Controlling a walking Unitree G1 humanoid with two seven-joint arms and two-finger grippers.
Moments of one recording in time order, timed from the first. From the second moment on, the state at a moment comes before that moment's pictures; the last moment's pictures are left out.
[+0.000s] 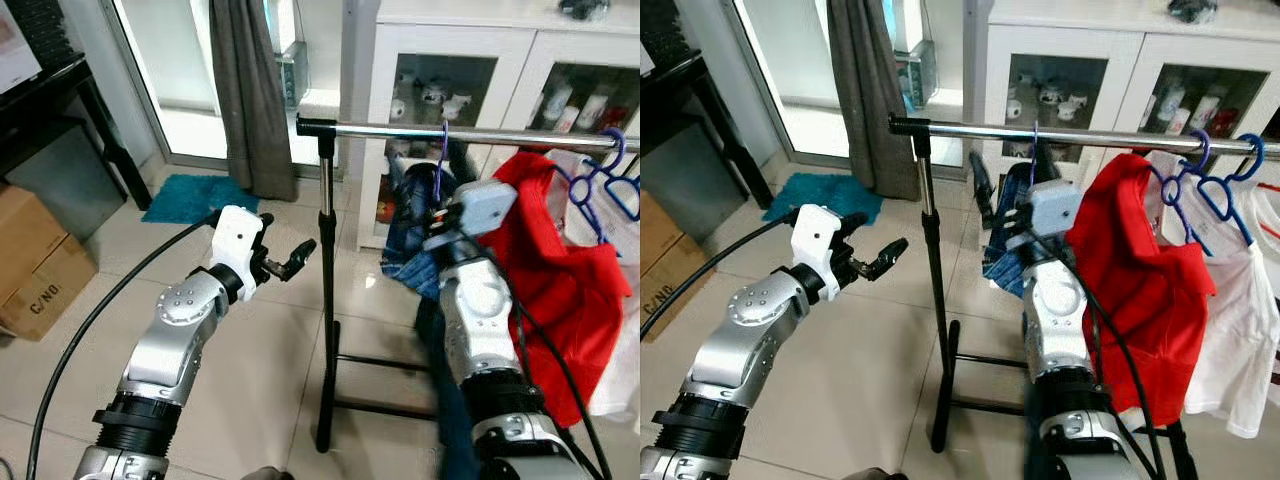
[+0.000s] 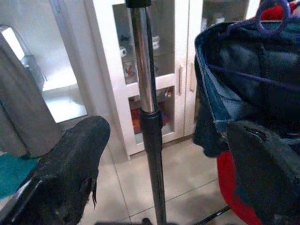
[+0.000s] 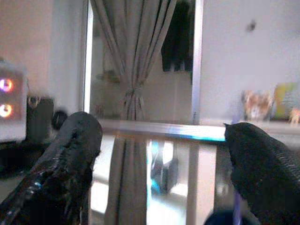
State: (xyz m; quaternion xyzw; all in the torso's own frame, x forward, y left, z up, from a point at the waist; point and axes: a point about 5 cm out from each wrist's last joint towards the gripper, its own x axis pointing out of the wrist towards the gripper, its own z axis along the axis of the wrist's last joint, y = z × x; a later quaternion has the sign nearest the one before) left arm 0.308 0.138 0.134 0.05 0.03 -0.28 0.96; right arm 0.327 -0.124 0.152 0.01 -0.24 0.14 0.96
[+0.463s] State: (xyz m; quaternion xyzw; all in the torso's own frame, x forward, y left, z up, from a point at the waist) left arm 0.307 0.138 0.133 0.05 0.02 -0.27 0.96; right arm 0.320 -0.123 0.168 0.00 -0.28 0.16 0.95
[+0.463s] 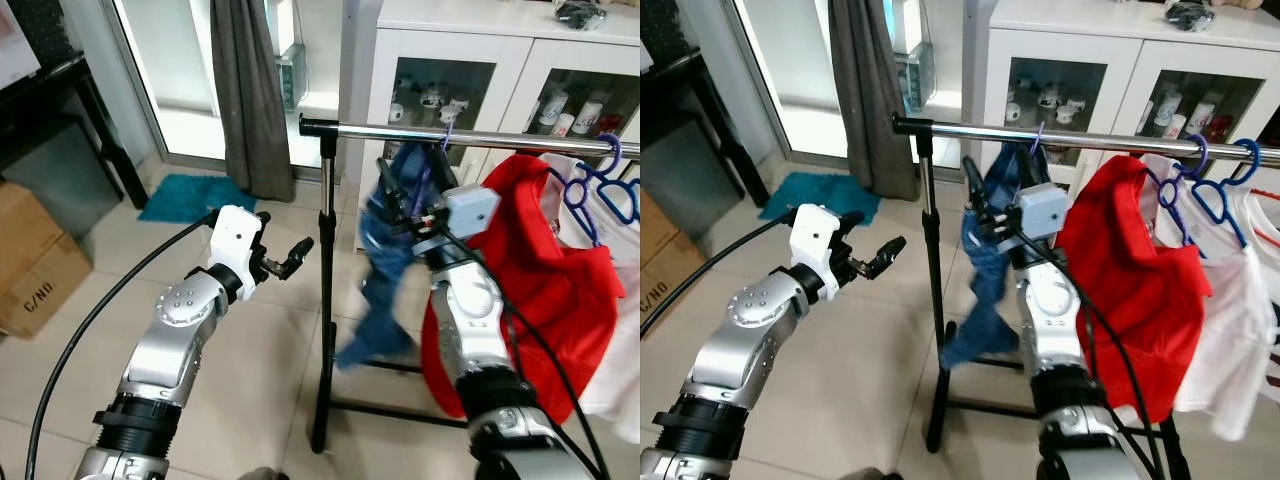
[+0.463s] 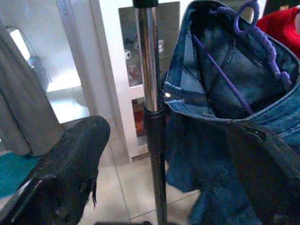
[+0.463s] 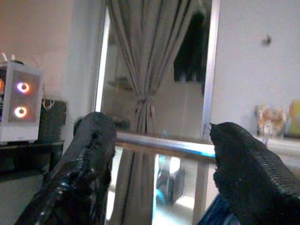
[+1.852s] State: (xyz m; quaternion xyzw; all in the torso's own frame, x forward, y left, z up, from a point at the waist) left arm 0.302 0.141 0.132 0.03 0.02 -0.22 0.97; right arm 0.287 -0.139 0.147 0.06 -0.09 0.12 0.99
